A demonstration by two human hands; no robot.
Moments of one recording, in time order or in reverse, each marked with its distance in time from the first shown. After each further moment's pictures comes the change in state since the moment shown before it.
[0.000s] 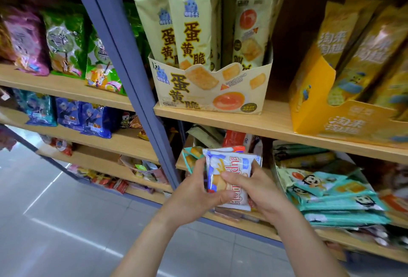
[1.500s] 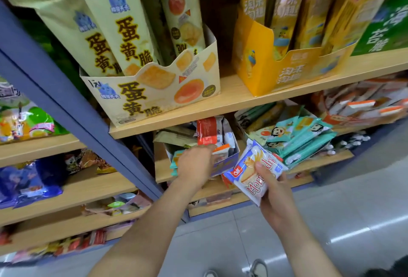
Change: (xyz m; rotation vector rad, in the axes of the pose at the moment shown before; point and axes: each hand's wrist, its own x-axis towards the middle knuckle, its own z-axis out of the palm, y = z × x) left_hand 0.099 -0.027 0.011 1.085 -0.106 0.447; right_hand -0.032 0.093 0.007 0.730 0.682 -0.306
